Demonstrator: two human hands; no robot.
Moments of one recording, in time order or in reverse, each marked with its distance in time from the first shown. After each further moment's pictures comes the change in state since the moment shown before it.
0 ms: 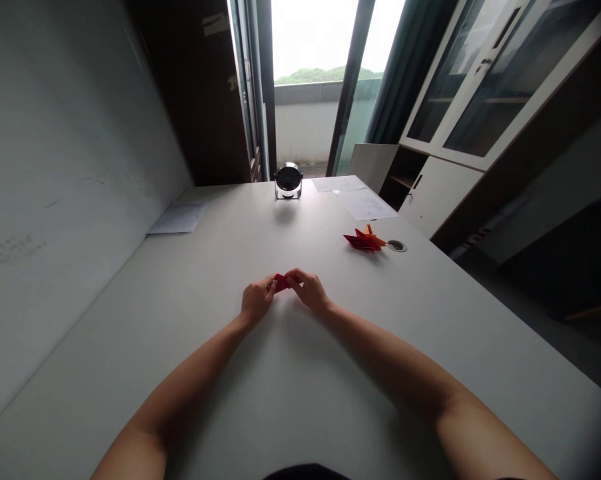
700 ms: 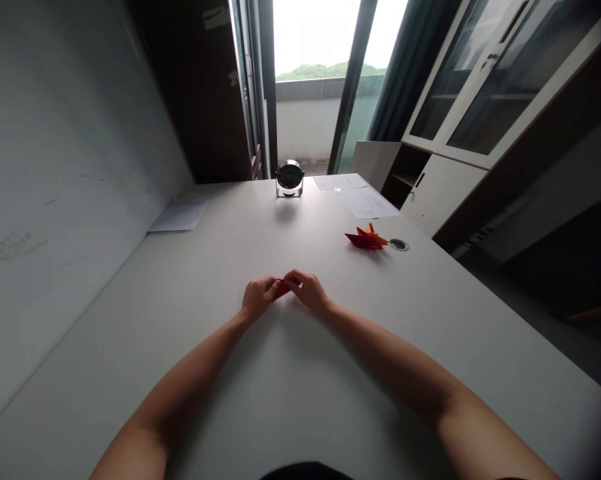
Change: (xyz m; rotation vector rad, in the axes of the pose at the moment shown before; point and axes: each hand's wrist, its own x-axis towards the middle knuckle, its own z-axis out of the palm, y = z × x) left_hand 0.002 -0.004 -0.002 -0.180 -0.044 0.022; right_hand -0.001 0.000 0.003 -0.019 -0.053 -0.012
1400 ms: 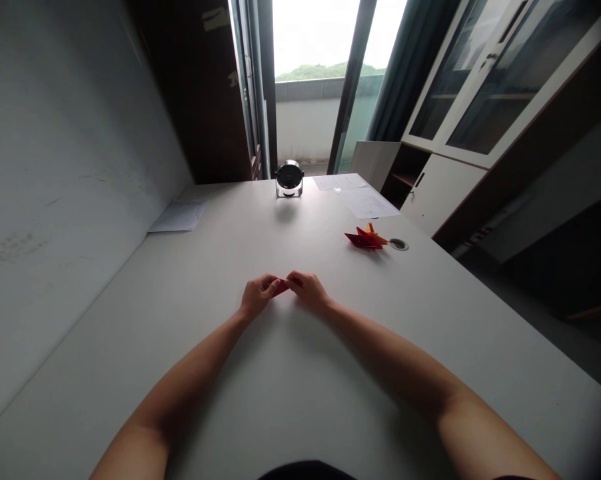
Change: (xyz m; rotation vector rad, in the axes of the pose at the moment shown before) left_hand 0.002 -0.004 -0.001 -0.176 0.027 -0.032; right_hand 0.002 0.007 -0.001 -0.018 -0.050 0.046
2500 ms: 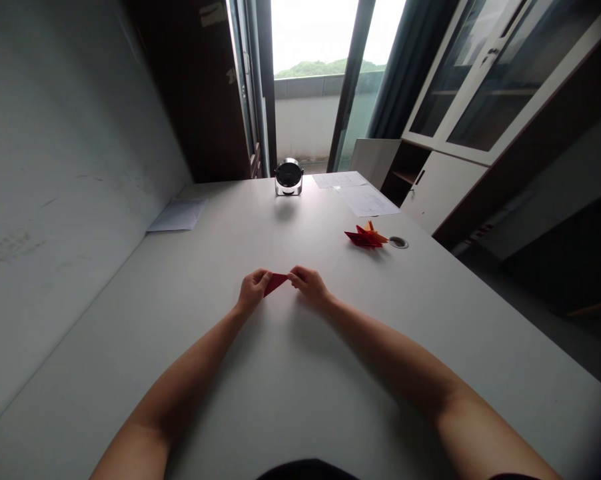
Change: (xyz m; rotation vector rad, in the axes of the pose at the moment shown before) left_hand 0.010 -0.020 0.004 -0.319 0.071 -0.083; right_hand 0.004 0.005 -0.001 0.277 0.031 0.121
